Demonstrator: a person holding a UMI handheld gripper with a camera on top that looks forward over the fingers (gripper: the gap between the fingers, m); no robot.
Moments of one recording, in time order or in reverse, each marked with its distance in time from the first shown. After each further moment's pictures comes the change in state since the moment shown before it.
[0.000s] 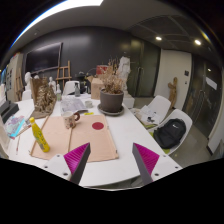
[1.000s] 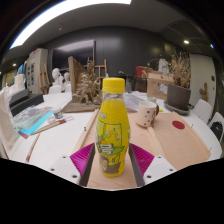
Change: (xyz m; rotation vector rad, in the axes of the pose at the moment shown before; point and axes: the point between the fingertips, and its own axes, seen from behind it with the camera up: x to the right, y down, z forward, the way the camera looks) arm -0.423 0.075 0.174 0.085 -0.309 -0.060
